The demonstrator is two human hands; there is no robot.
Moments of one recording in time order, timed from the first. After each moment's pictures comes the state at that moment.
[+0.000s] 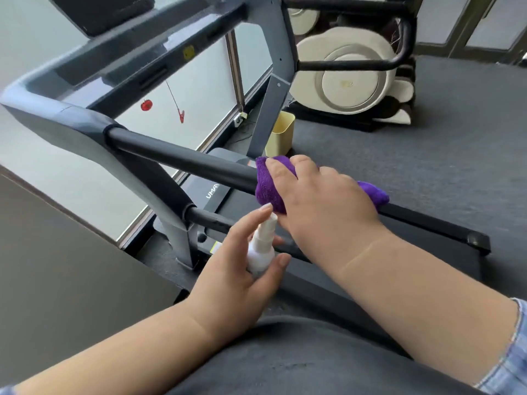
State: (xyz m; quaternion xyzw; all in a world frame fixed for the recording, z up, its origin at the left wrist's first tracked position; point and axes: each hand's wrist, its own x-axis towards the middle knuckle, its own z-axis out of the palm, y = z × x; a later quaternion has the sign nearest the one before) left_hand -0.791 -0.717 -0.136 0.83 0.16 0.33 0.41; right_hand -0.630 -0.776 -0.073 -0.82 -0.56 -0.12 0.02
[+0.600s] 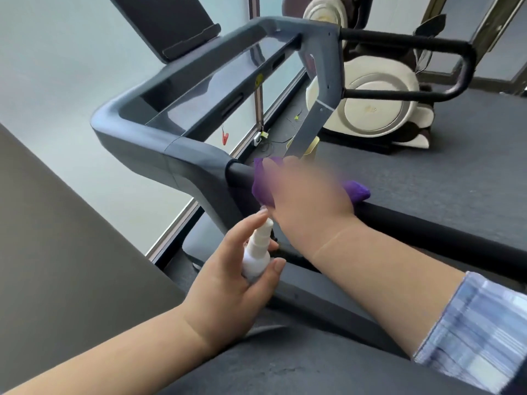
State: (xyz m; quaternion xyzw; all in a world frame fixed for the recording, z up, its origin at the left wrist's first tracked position) left_hand -0.907 -0.518 -0.121 0.83 0.12 0.38 0.39; right_hand -0.736 -0.546 -0.069 -0.83 -0.53 -0.15 -0.01
